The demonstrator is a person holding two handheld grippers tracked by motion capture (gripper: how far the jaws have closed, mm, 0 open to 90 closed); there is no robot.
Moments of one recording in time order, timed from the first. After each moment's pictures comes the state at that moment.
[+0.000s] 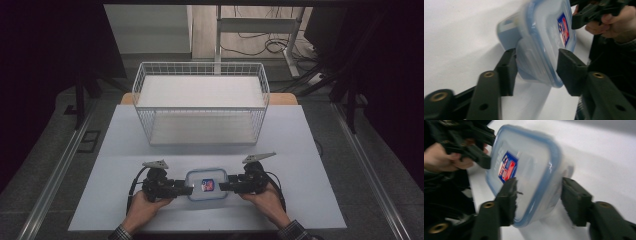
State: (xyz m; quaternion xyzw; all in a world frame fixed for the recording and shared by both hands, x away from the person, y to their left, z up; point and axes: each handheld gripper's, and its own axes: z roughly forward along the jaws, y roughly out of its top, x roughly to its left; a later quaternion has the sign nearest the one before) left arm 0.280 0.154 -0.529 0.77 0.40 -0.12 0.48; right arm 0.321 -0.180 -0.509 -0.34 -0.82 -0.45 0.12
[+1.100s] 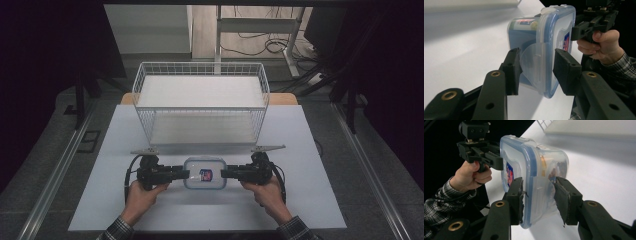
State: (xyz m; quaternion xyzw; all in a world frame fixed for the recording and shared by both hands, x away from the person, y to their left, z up) left arm 0.300 0.170 -0.496 0.73 0.40 -0.10 0.55; right arm 0.334 -0.183 -0.481 -0.36 -0.77 -0.52 0.13
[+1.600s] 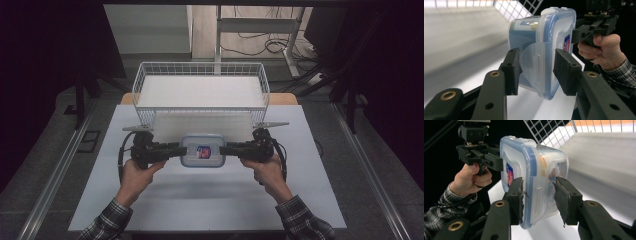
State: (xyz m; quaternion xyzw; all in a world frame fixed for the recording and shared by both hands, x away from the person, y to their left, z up) left arm 0.326 0.179 -0.425 0.73 0.40 -0.05 0.56; right arm 0.366 -0.173 -0.420 -0.33 -0.76 -0.55 0.11
